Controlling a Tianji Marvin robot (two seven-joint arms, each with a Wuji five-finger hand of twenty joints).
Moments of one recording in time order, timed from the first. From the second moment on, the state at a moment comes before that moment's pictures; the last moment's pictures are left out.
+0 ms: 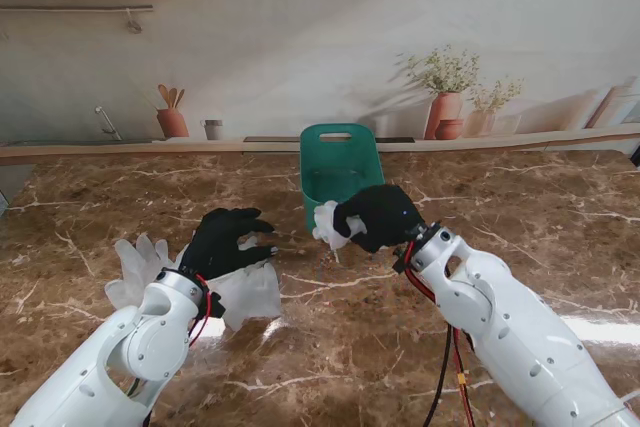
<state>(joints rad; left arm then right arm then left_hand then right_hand) 1.61 -1.13 -1.17 -1.66 0.66 -0.04 0.15 -1.34 -1.09 1.08 -1.45 -0.99 -0.48 -0.38 0.67 -0.32 0.34 -0.10 0.71 0.02 0.33 0.23 0.49 0.05 0.26 0.23 0.34 0.11 0.20 0.40 -0.03 0.06 0.43 0.38 0.74 -1.08 1.14 -0.36 1.07 -0.35 0.92 0.85 1.28 -0.10 0.45 0.65 1.23 -0.05 0.81 0.53 0.98 0.07 1.34 0.55</state>
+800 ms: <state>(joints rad) 1.57 -1.12 -1.19 -1.62 0.64 -0.09 0.13 -0.72 -1.19 0.57 -0.81 -0.77 -0.35 -0.42 0.67 -0.32 0.33 -0.10 0.71 0.02 0.33 0.23 0.49 0.05 0.26 0.23 0.34 0.11 0.20 0.40 -0.03 0.06 0.42 0.38 0.74 -1.07 1.14 -0.36 1.07 -0.35 0.92 0.85 1.29 -0.10 0.45 0.66 1.23 -0.05 0.81 0.53 0.95 0.06 1.34 0.55</state>
